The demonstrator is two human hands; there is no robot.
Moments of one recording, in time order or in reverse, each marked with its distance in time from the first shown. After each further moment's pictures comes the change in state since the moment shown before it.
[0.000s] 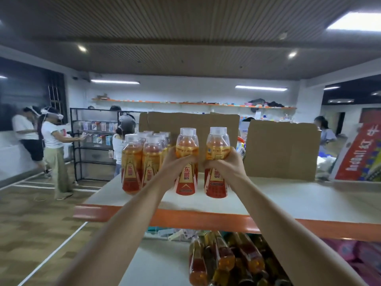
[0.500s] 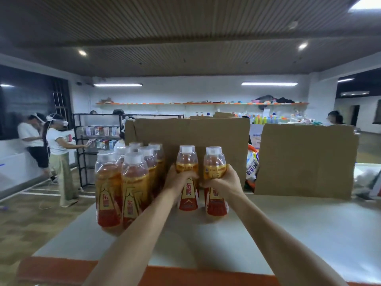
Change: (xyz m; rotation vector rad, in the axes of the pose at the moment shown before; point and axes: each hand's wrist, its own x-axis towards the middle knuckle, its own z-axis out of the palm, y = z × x) left_hand 0.124 -0.063 0.026 0.047 0.094 -0.141; right_hand 0.118 0.085 0.033 0.078 -0.085 0.048
